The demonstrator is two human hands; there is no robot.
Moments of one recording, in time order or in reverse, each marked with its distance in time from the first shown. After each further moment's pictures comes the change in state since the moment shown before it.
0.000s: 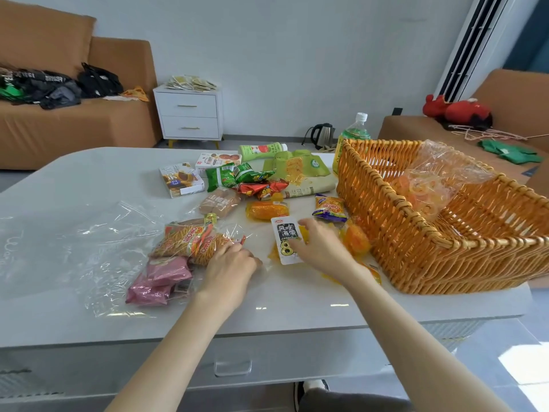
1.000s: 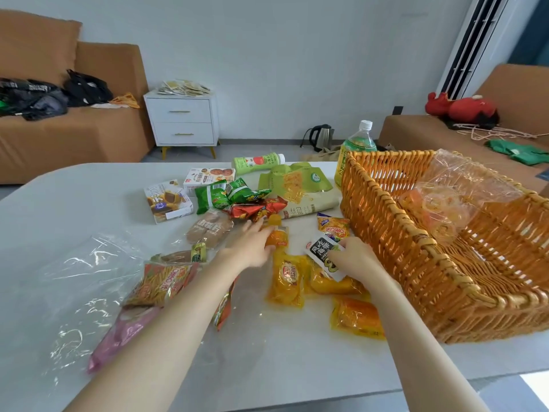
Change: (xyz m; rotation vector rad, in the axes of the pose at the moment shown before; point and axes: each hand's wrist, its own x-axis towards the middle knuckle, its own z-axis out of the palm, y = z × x) left_hand 0.151 -0.029 0.012 -0.281 -0.307 -0.088; right_hand 0.071 0.048 -0.026 0.153 -0.057 0.367
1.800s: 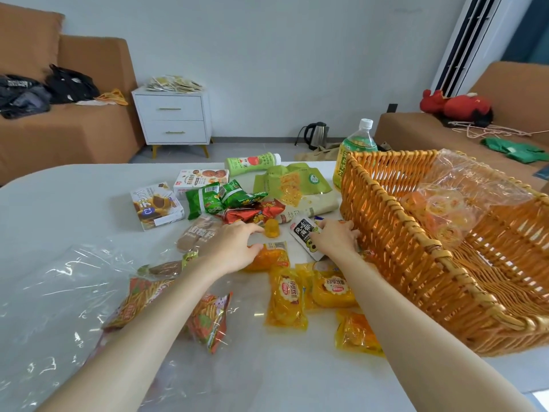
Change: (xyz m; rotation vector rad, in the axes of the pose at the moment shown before) left_hand -0.005 -0.021 -0.018 -0.159 0.146 0.008; right_hand 0.077 -0.032 0.024 -0.266 0.127 0.066
